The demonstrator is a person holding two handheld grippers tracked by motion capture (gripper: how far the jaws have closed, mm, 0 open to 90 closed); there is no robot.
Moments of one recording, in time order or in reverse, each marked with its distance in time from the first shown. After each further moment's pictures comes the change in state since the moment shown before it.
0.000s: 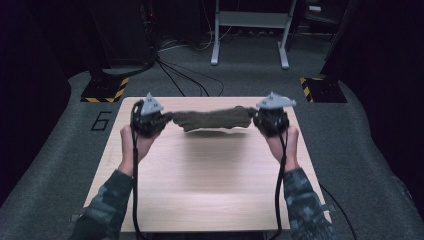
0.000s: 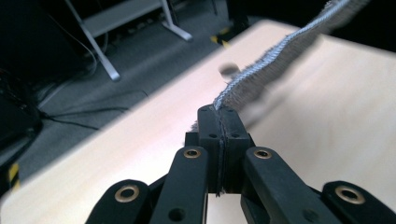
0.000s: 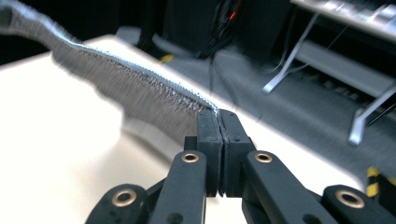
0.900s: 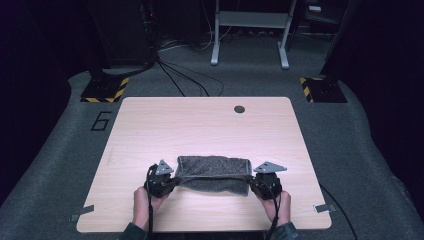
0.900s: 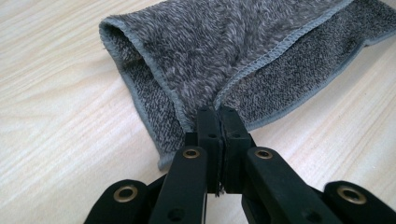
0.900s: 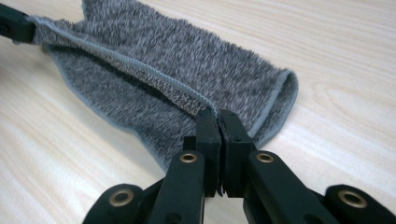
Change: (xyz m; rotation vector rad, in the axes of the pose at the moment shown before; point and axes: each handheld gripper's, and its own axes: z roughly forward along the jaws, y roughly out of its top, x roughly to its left) left arm -0.071 -0.136 0.042 0.227 -0.162 -0.186; right arm 0.064 -0.155 0.005 0.251 0.123 0.224
